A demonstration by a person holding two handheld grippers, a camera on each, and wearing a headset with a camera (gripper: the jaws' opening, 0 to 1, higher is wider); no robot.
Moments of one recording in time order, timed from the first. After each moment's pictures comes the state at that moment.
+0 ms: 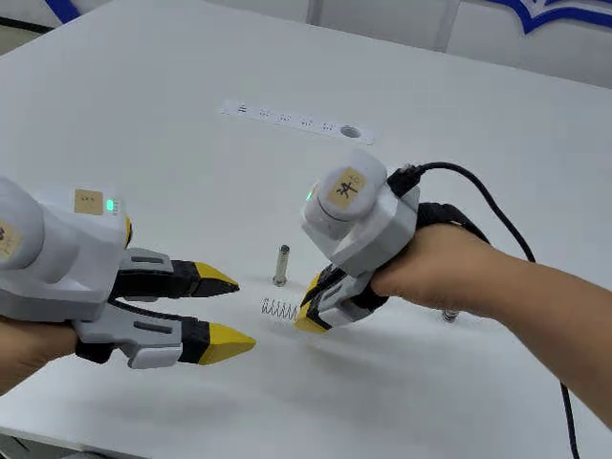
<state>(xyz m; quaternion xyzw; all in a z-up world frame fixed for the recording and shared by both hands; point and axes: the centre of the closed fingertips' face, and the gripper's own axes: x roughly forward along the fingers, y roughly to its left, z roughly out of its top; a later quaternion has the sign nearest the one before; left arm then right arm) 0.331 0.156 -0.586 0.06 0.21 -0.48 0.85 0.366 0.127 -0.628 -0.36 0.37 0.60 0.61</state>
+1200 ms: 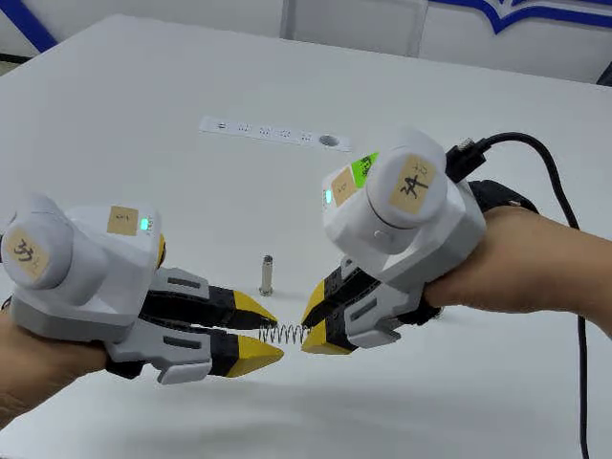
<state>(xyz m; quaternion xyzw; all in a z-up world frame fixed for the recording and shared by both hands) 0.316 0.113 -0.570 0.09 0.19 -0.55 0.81 0.319 0.112 -0.579 -0.39 0.29 0.67 0.56</state>
